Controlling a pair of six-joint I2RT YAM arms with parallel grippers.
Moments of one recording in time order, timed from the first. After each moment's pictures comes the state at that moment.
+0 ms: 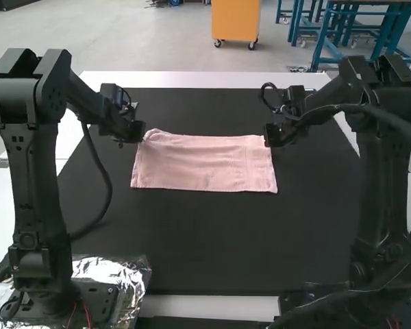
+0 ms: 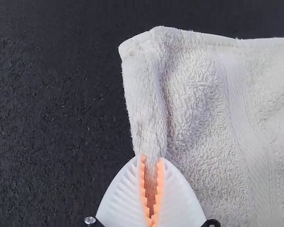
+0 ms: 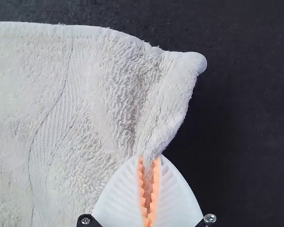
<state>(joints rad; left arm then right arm) 0.02 2.07 1.27 -0.02 0.24 0.11 0.19 2.15 1.37 -0.10 -0.20 -0.04</state>
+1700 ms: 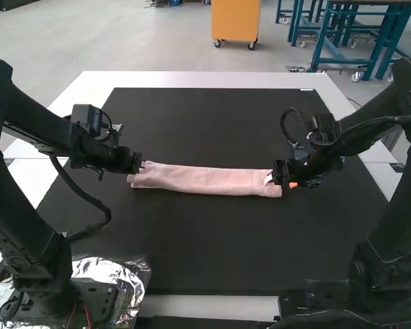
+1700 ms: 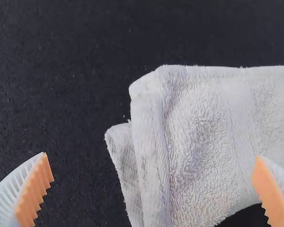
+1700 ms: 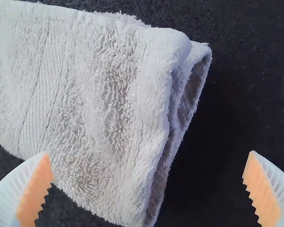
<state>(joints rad) 0.03 1.50 0.63 0.05 0.28 0.09 0.13 1.68 0.77 -0.21 -0.38 -0.06</state>
